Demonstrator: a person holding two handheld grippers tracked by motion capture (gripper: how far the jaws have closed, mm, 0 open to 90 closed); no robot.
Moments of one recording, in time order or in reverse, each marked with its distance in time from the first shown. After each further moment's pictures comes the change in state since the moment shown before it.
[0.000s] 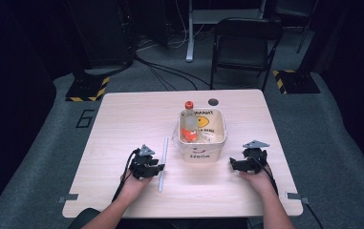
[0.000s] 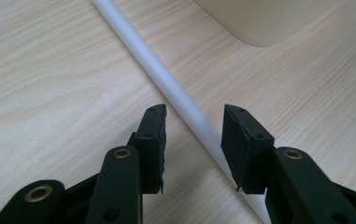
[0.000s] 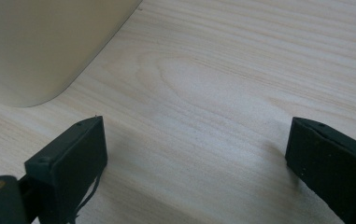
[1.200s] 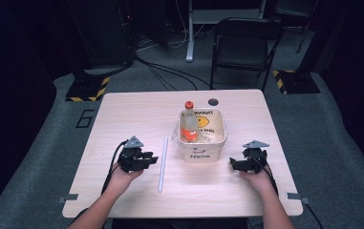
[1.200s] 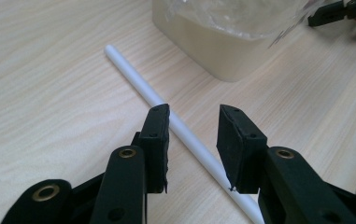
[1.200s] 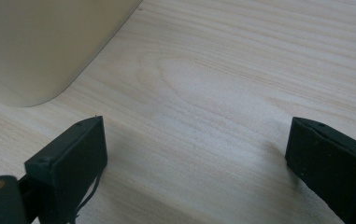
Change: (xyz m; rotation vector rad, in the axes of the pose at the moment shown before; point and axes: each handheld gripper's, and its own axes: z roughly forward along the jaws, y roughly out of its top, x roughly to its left) left arm 0.014 0.019 -0.047 -0.072 -0.075 0.017; right arm 0.000 0.000 0.000 0.000 0.000 -0.001
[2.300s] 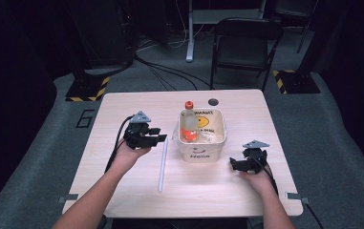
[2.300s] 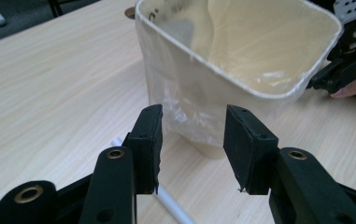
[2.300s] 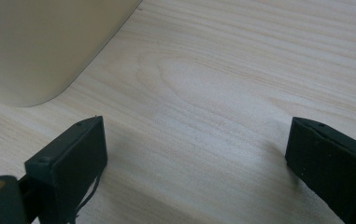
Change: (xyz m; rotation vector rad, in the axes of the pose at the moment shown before) left arm -0.005 0.082 -0.016 -0.070 -0.019 0.071; right arm 0.000 0.000 0.000 0.000 0.000 0.001
